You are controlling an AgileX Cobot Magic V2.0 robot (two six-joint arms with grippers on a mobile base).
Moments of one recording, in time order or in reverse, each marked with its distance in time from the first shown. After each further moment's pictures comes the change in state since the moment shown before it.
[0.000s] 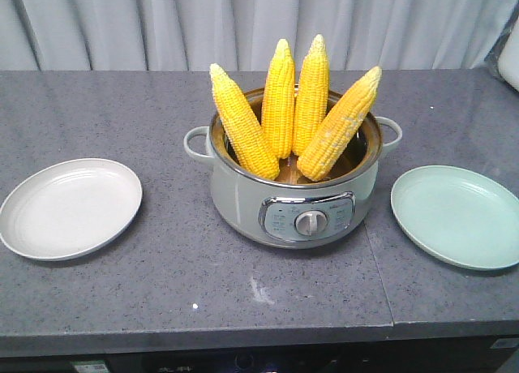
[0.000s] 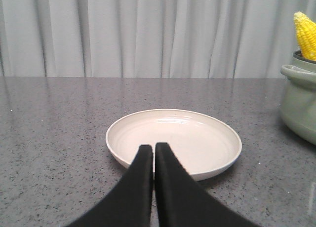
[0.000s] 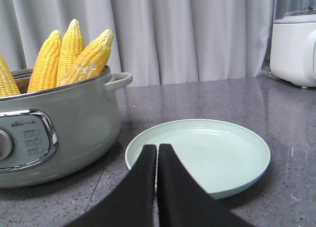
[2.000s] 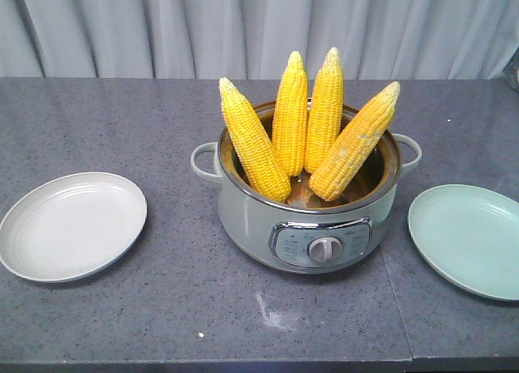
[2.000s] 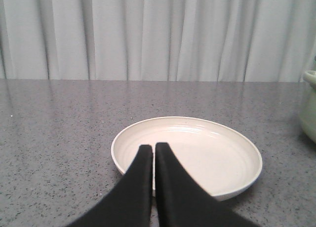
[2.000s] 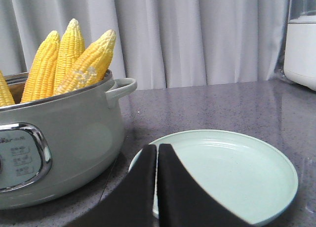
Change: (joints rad) left arm 0.000 0.000 0.000 0.000 0.000 0.000; right arm 0.000 0.000 0.000 0.000 0.000 0.000
